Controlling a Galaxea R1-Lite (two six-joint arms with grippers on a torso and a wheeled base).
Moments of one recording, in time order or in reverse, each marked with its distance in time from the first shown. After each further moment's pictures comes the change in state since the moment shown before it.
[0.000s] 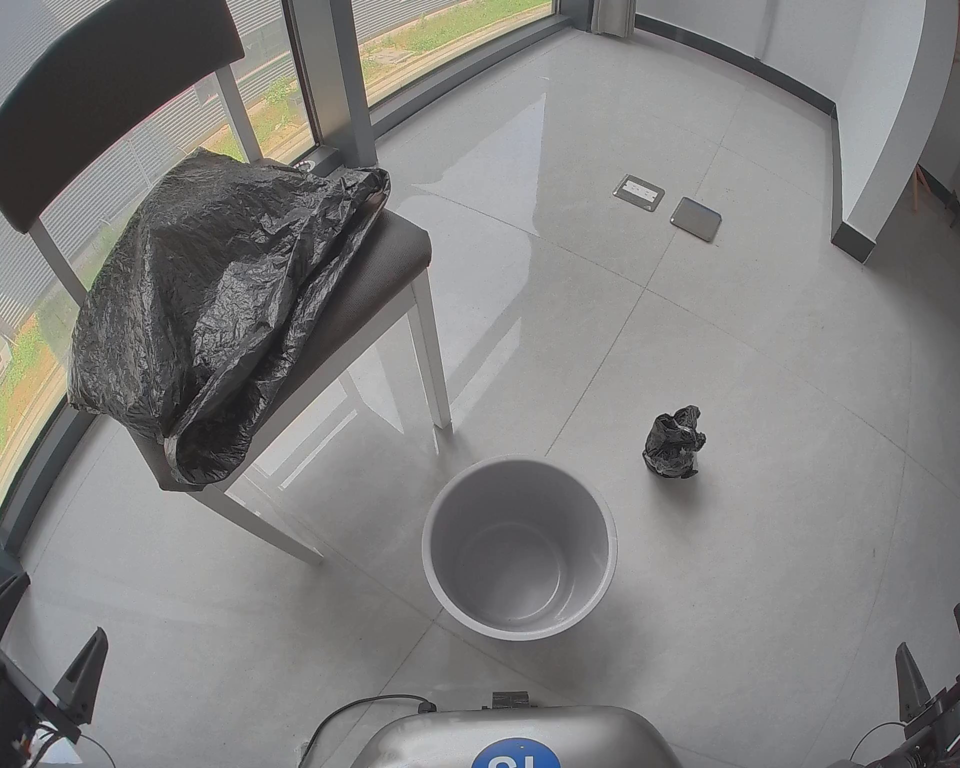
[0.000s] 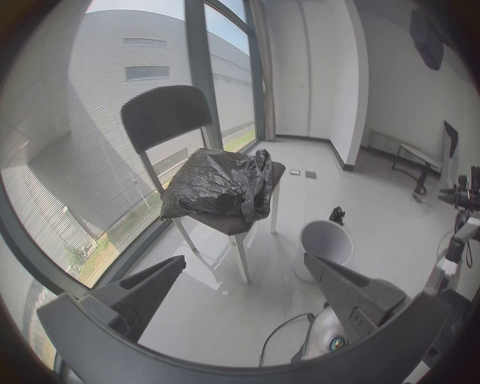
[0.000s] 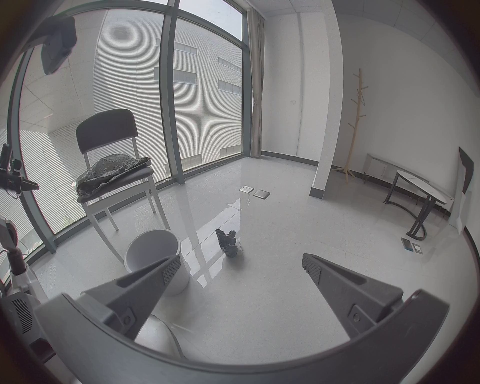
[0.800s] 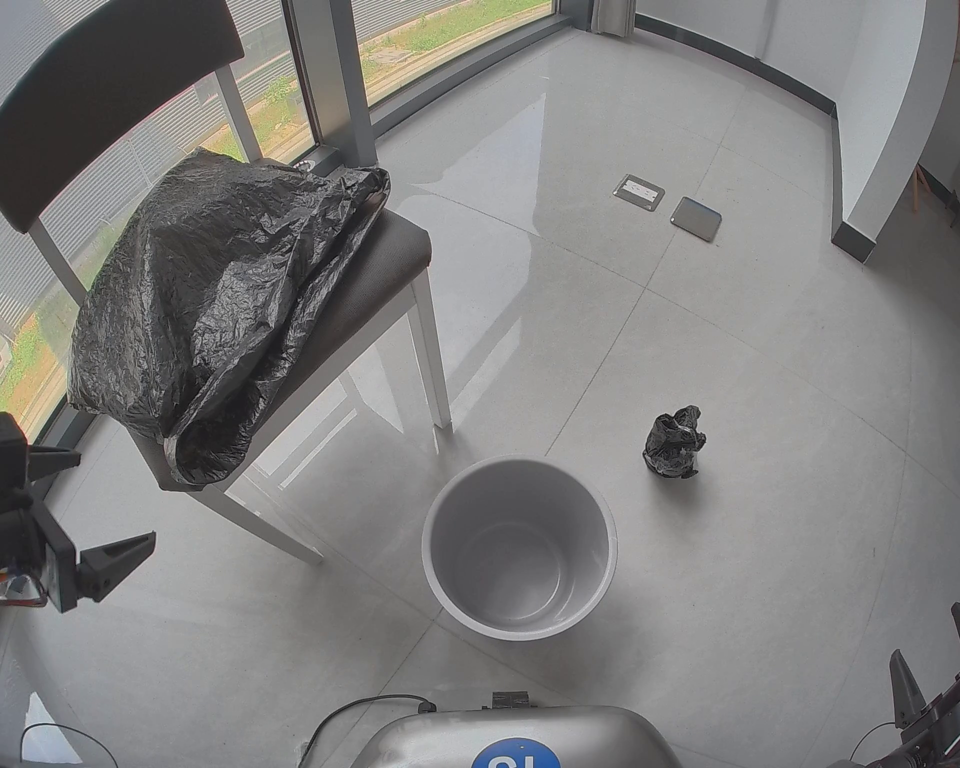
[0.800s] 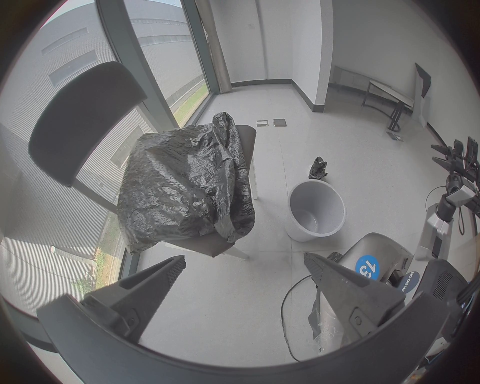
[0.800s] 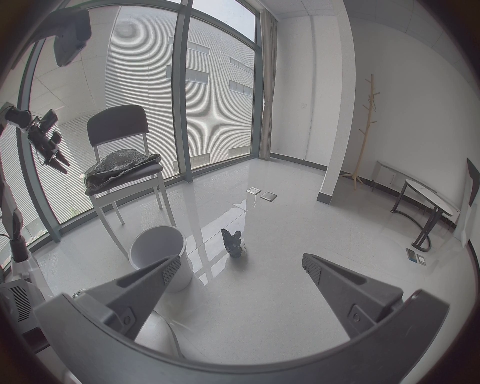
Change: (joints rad) left arm -0.237 0.608 -0.544 0.323 0.134 0.223; right arm 0.000 0.000 0.000 -0.004 0.050 -0.053
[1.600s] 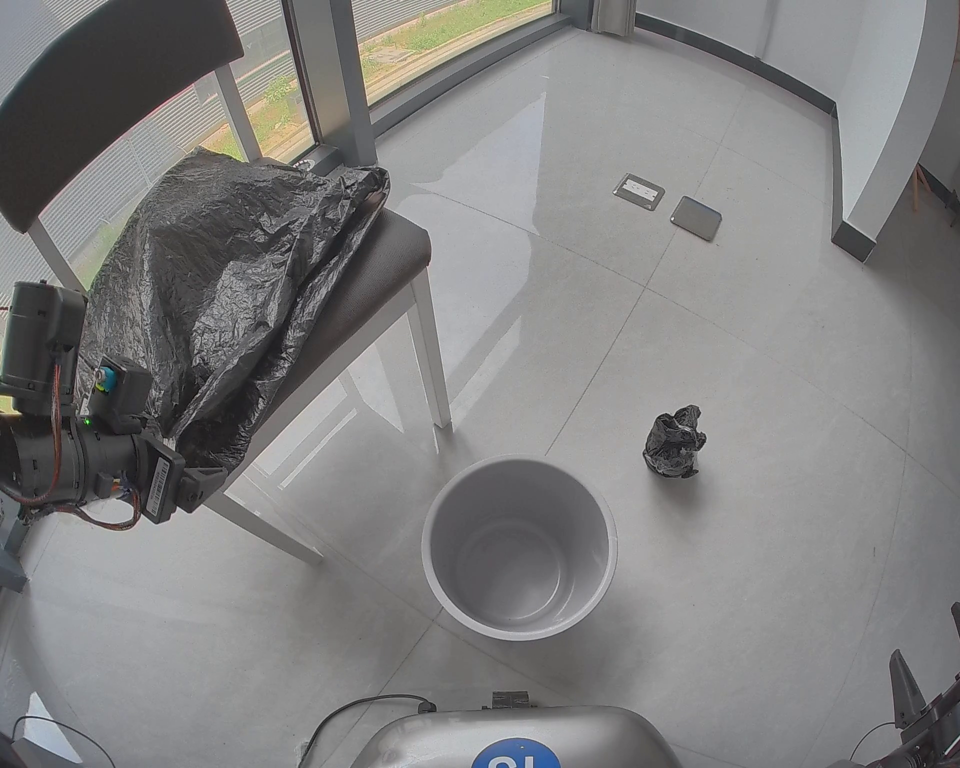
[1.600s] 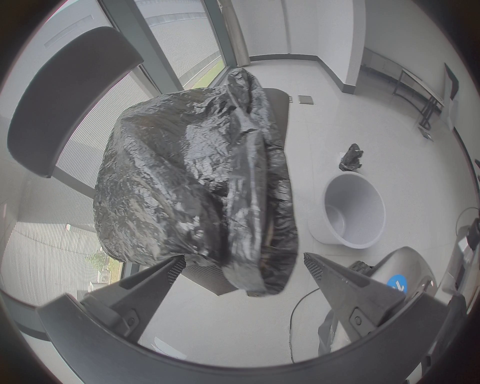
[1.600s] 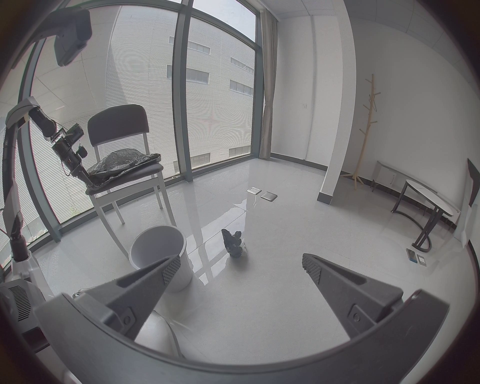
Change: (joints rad) left arm 0.012 0.387 -0.080 -0.206 0.135 -0.070; right arm 0.000 0.000 0.000 -0.001 0.002 -0.002
